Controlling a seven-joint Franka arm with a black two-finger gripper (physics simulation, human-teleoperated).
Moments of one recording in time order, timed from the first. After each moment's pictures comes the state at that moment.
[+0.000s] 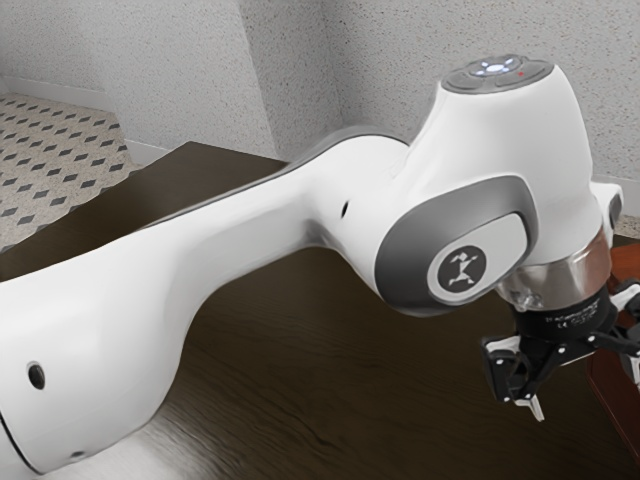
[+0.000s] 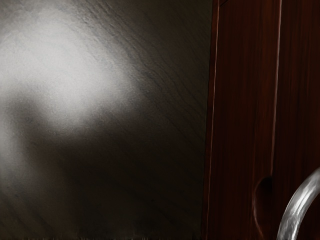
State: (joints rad) arm -0.92 0.30 0.44 -1.35 -0.21 1.83 -1.29
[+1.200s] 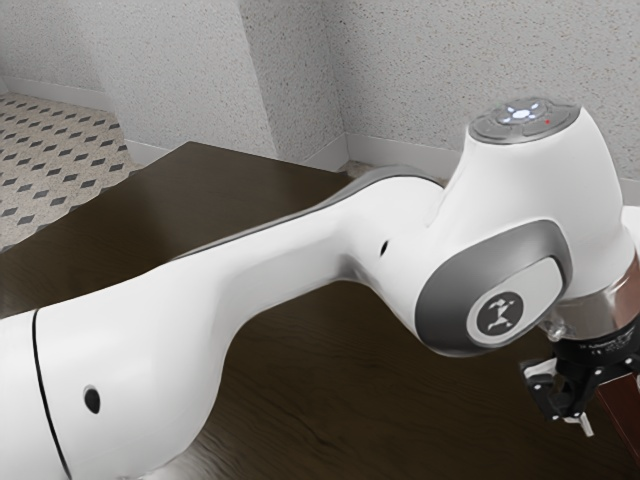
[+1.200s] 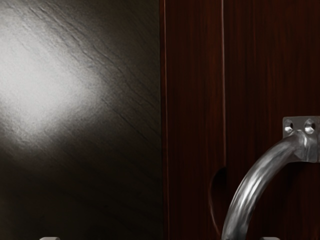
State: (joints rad) arm -0.92 0.36 0.43 -1.37 -0.24 1.97 -1.22
